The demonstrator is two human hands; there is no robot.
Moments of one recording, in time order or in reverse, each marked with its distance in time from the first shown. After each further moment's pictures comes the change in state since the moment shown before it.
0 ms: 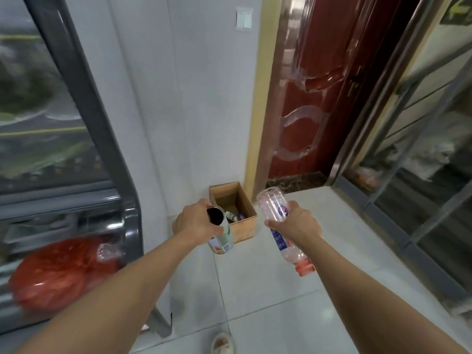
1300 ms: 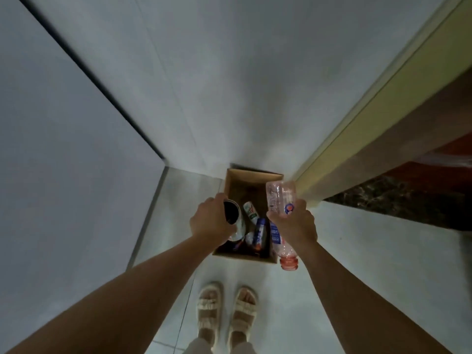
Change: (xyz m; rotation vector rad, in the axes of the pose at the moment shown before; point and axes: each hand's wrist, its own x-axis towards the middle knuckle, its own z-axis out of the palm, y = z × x) left_hand 0.624 0.007 0.248 -0.016 -0.031 -0.495; right_hand 0.678 -0.089 0.264 0.070 -0.553 -0.059
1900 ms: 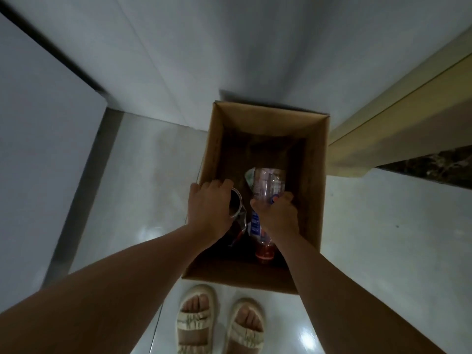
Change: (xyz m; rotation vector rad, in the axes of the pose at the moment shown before) left_hand 0.199 -0.119 0.271 0.376 -0.022 0.194; right_hand 0.231 0.116 0.268 0.143 -0.107 0.130
